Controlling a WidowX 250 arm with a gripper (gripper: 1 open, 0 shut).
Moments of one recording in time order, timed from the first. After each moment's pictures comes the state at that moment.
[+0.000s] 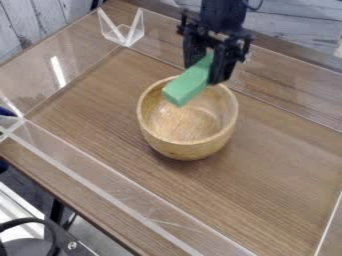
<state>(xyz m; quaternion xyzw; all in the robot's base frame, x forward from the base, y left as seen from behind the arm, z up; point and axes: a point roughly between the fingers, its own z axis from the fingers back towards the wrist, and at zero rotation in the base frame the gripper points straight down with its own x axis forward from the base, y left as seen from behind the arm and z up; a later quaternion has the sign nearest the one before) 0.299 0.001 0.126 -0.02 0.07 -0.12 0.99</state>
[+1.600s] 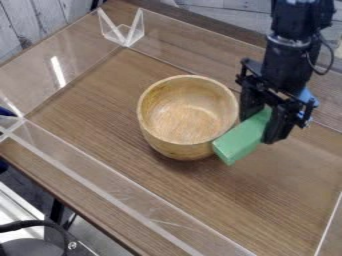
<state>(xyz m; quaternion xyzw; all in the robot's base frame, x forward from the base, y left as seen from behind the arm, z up) 0.278 -0.082 0.074 -0.03 0.09 -0.22 0.97</state>
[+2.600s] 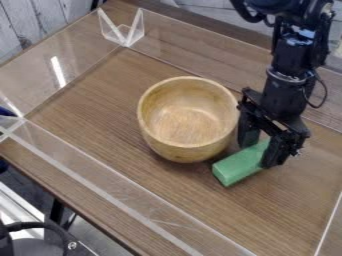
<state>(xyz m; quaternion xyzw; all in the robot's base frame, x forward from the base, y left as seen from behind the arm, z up) 0.280 -0.086 0.036 -0.03 0.12 -0.23 0.97</state>
